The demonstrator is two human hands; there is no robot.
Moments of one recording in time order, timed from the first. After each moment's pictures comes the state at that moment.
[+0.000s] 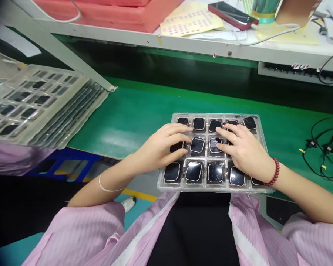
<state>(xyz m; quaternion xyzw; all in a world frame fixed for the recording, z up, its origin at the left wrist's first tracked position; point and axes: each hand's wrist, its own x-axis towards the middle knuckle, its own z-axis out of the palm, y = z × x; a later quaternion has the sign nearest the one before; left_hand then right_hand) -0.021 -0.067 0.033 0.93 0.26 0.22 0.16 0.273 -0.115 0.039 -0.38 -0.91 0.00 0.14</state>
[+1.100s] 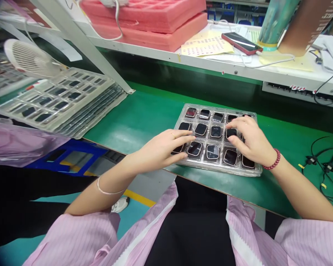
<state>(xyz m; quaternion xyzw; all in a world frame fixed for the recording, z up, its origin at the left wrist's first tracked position) -0.020 -0.083 0.047 0.93 0.32 0.13 0.10 0.296 -0.076 0.046 -0.39 -0.88 0.07 0.27</state>
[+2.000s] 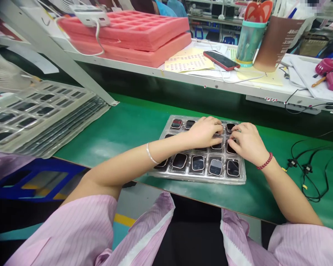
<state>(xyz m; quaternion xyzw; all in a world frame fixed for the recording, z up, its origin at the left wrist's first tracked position) 0.130 0.007 0.050 0.94 0.30 0.13 0.09 0.337 -0.060 0.034 -0.49 -0.85 -0.04 0.18</state>
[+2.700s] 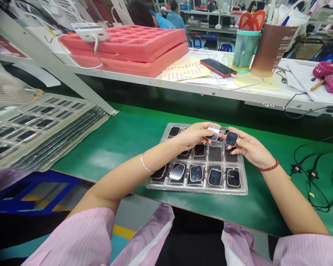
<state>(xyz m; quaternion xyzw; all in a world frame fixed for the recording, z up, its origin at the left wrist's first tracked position) 0.120 0.023 0.044 0.56 0.32 0.26 0.72 0.349 -0.055 0.023 -0.45 -0.53 0.58 0.43</state>
